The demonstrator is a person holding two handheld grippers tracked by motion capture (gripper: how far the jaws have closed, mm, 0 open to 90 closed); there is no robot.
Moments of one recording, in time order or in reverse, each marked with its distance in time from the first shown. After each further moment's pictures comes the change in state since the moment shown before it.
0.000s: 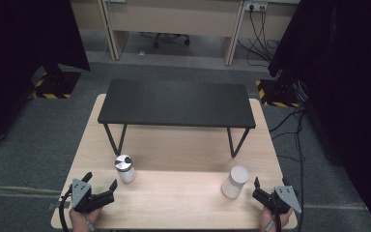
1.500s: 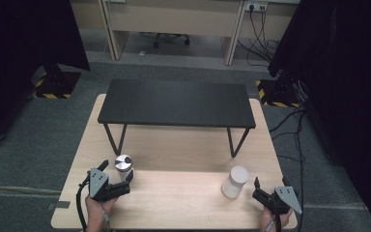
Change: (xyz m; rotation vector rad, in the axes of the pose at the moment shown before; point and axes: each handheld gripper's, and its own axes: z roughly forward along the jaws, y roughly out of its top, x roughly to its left) left arm -0.025 0.018 0.035 -0.051 -0.079 0.067; right arm -0.001 -0.001 -0.001 -0.007 0.007 -0.001
